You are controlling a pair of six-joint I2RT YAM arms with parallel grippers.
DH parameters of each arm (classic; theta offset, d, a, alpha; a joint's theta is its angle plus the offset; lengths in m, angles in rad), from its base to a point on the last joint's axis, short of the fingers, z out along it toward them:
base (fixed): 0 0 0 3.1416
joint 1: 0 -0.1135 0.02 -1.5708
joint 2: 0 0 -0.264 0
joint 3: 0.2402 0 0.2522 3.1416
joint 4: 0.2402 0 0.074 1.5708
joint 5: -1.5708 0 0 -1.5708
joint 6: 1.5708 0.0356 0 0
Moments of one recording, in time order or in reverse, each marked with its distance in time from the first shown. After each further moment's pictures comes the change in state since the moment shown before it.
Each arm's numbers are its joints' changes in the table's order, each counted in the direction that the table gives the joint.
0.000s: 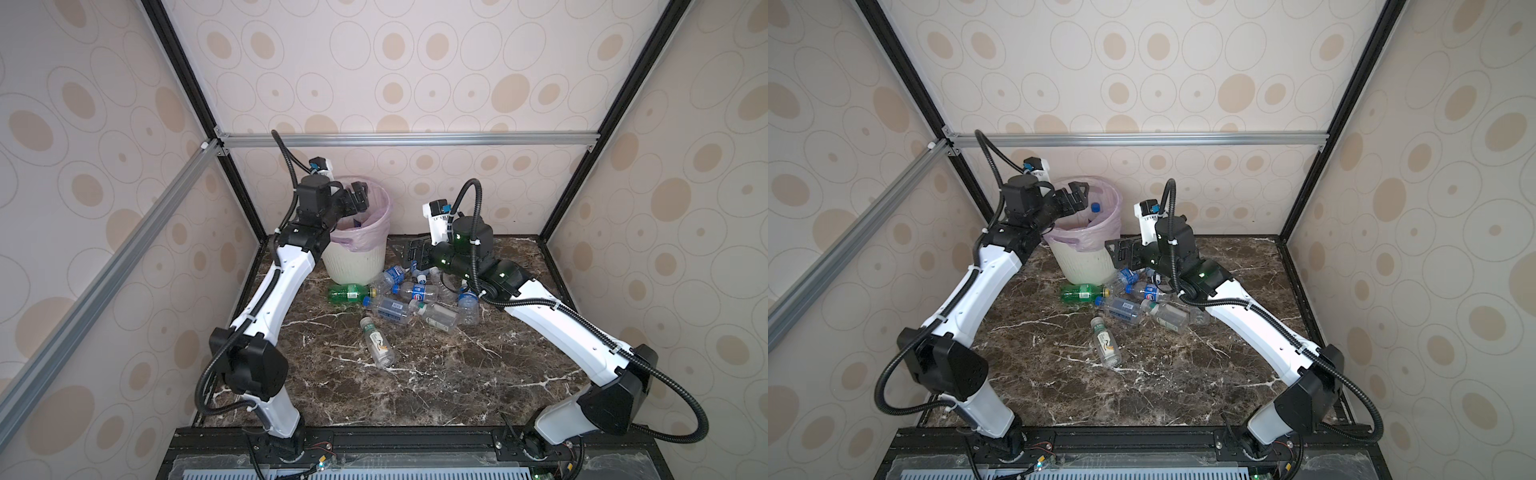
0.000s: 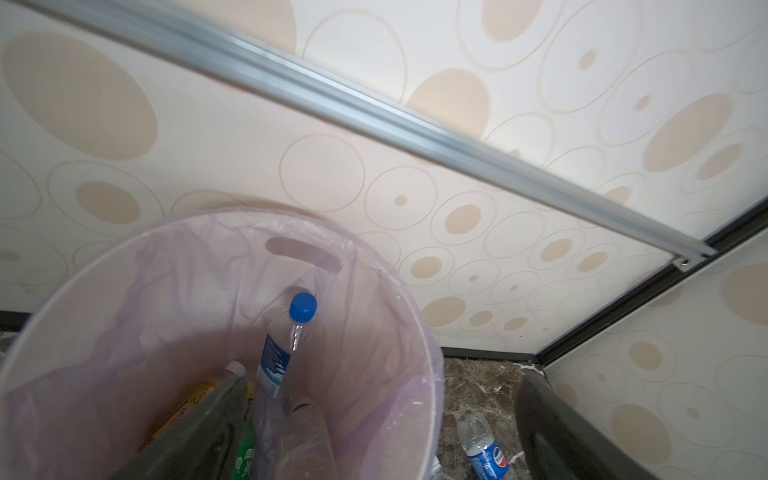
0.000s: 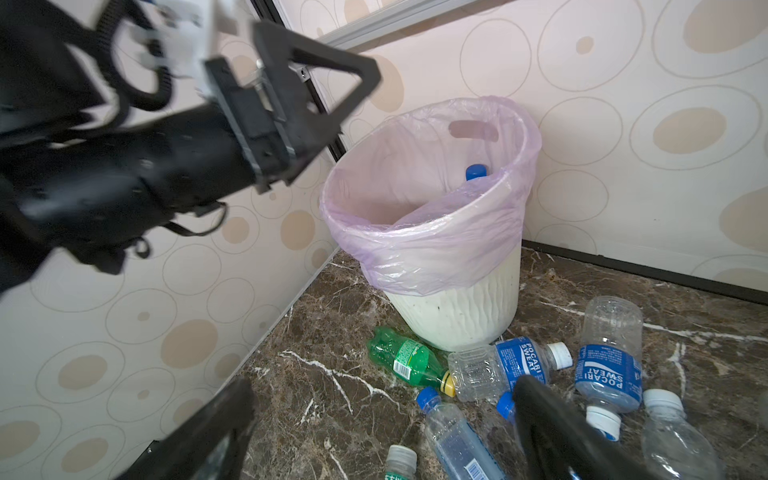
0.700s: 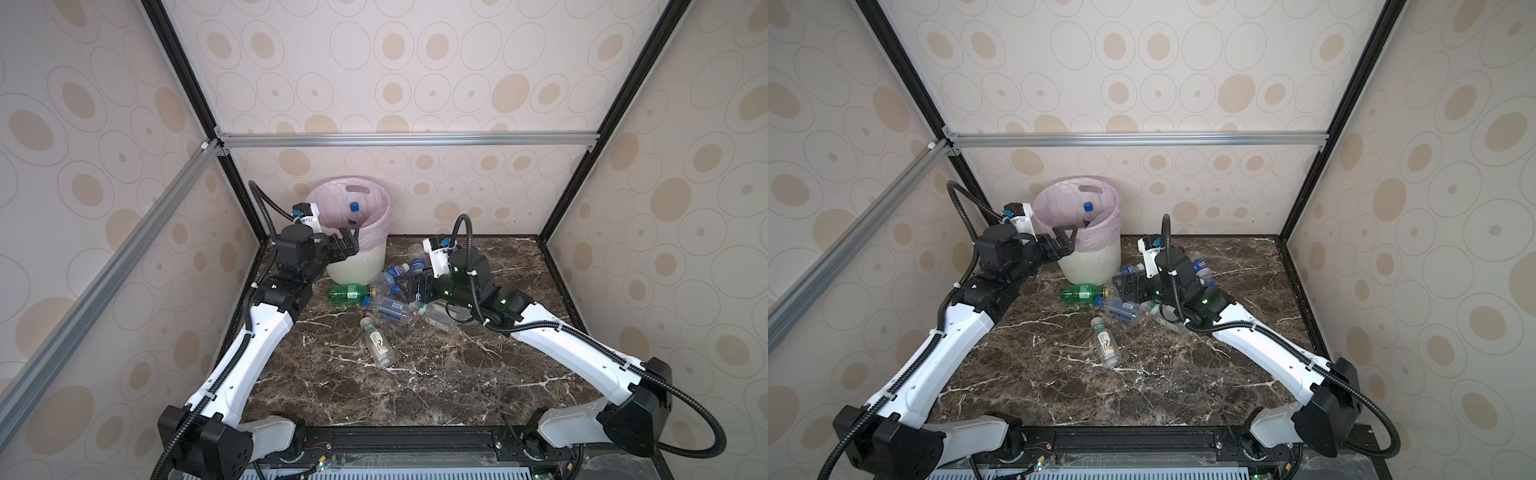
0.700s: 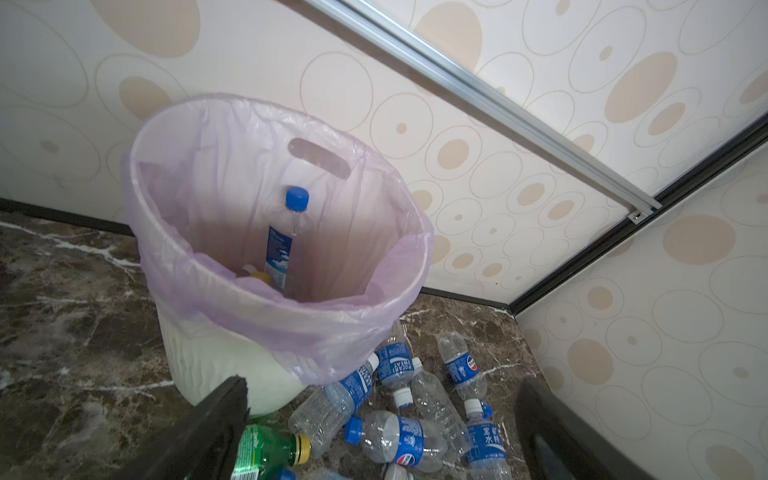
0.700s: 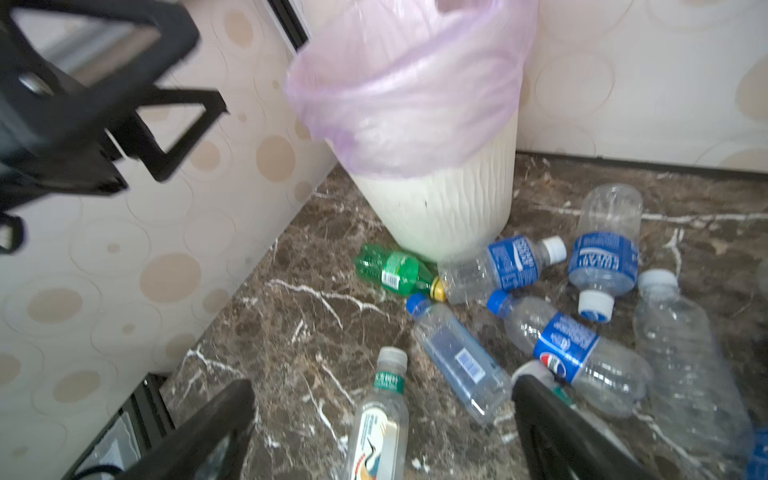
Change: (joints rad) left arm 0.026 0.406 -0.559 -0.035 -0.046 -0.080; right arm -0.072 0.134 -0.330 0.014 -0.052 0.031
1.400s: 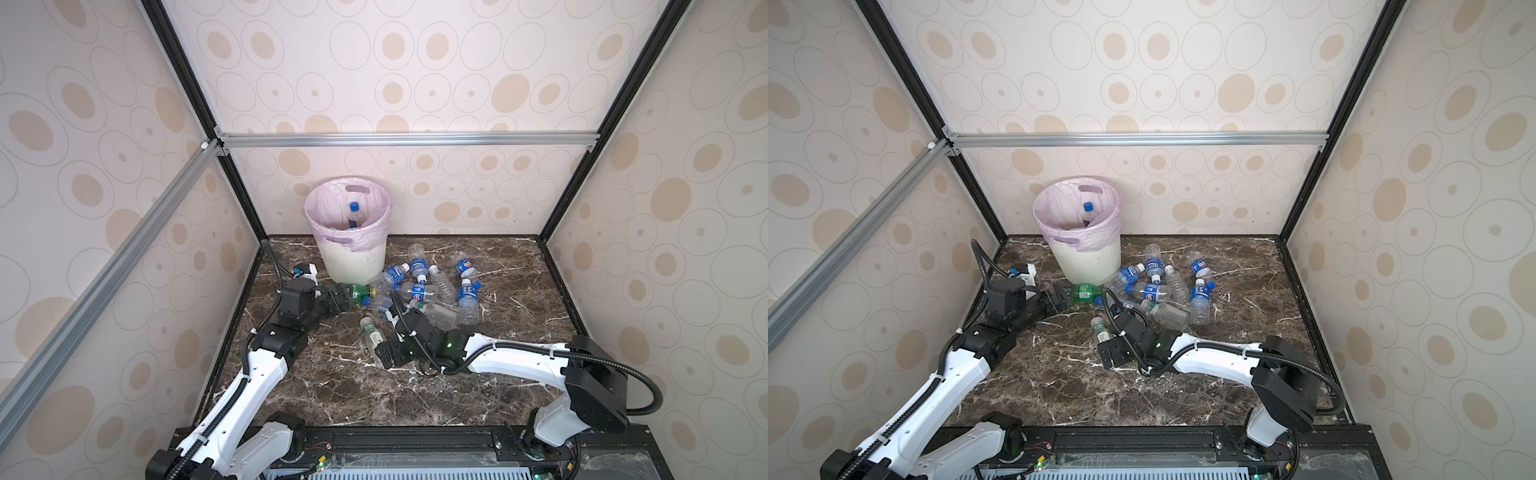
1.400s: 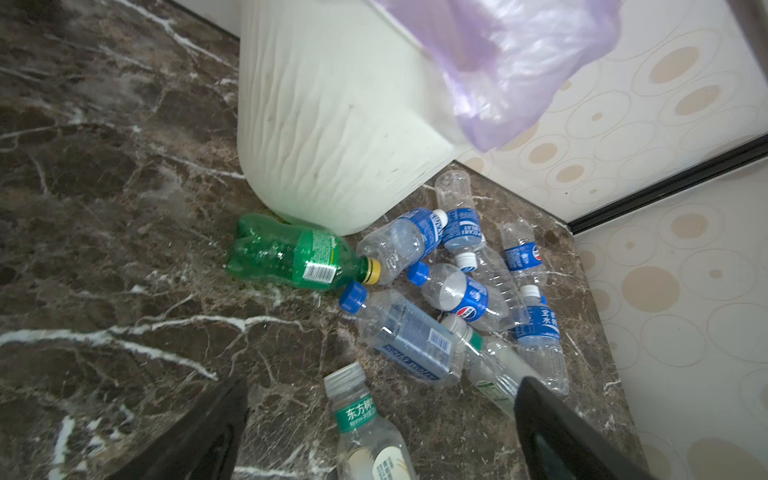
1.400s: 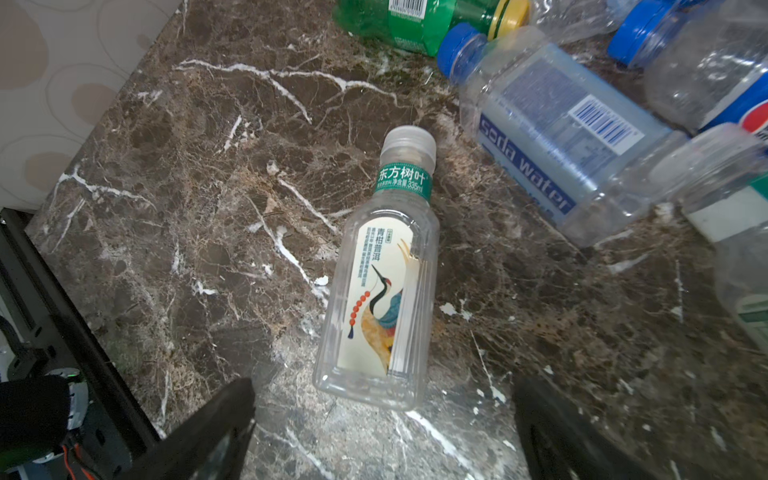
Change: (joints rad) left arm 0.000 0.238 -0.452 0.108 0.031 -0.120; right arm -0.282 -0.230 -0.214 -0.084 -0.143 0.134
